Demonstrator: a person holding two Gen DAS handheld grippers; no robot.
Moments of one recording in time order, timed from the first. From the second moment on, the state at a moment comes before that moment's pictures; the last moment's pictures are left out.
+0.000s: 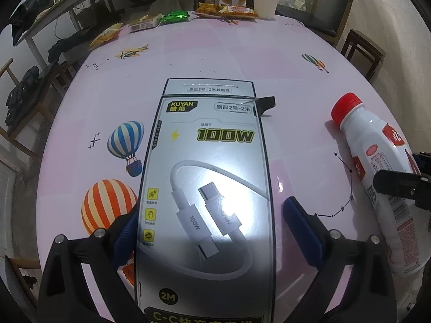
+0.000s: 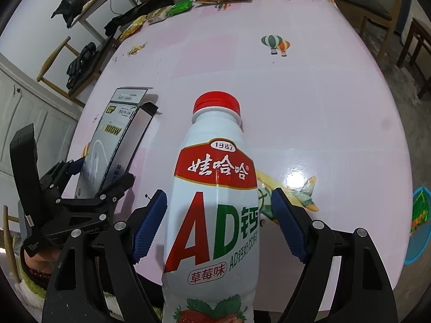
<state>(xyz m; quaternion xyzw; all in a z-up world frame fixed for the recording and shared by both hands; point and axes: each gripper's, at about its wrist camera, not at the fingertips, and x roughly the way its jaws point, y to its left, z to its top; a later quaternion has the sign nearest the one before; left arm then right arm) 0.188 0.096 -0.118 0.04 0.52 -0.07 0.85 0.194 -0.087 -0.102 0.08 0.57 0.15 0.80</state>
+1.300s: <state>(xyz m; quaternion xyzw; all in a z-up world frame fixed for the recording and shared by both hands) 0.194 0.104 -0.112 0.03 0.54 -0.08 0.84 0.199 -0.081 -0.107 0.07 0.59 0.15 0.79</state>
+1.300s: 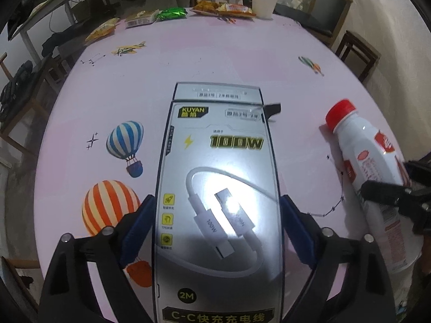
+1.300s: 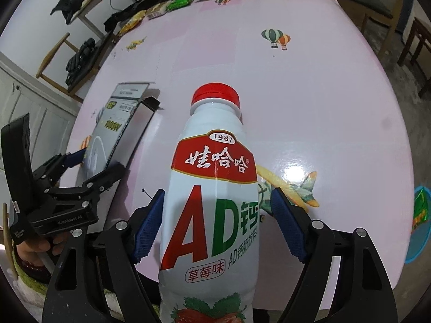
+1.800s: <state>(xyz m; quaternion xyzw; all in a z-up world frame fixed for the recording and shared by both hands) 0.184 0.088 -0.118 0.07 0.53 -0.11 0.84 0.210 -0.052 -0.109 0.00 0.64 0.12 0.76</state>
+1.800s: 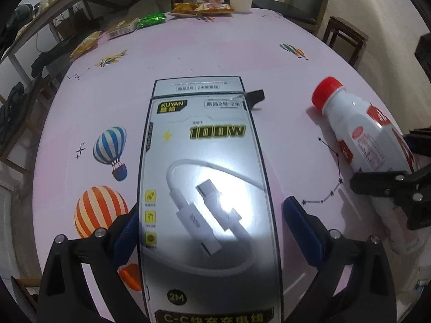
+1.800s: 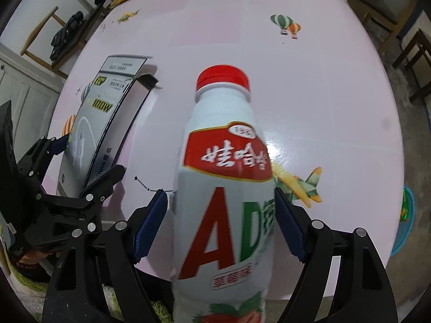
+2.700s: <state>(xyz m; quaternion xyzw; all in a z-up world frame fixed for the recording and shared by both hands) 0.144 0.044 -0.045 0.02 0.45 -0.18 0.88 0.112 -0.197 -0.090 0.30 0.46 0.16 0.82</state>
